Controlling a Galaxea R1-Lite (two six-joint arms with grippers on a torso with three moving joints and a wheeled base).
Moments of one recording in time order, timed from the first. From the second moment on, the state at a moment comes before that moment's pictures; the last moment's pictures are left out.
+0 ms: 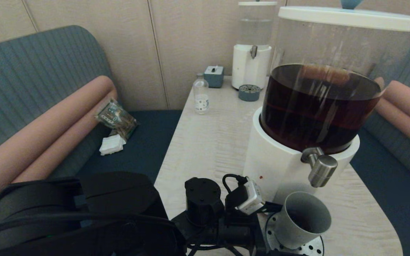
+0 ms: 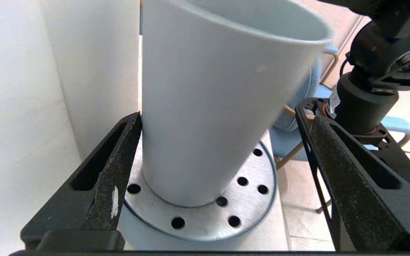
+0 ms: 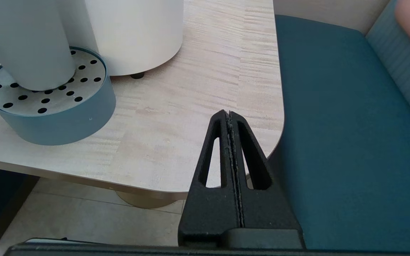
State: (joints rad) left arm -0.85 2.28 -0.81 -1.44 -0.73 -0.02; right arm 0.00 0.00 -0.01 0.05 0.02 -0.06
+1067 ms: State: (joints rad) left arm -0.80 2.15 -0.62 -1.45 -0.68 -0.02; right arm 0.00 0.00 -0.01 0.05 0.02 -0.06
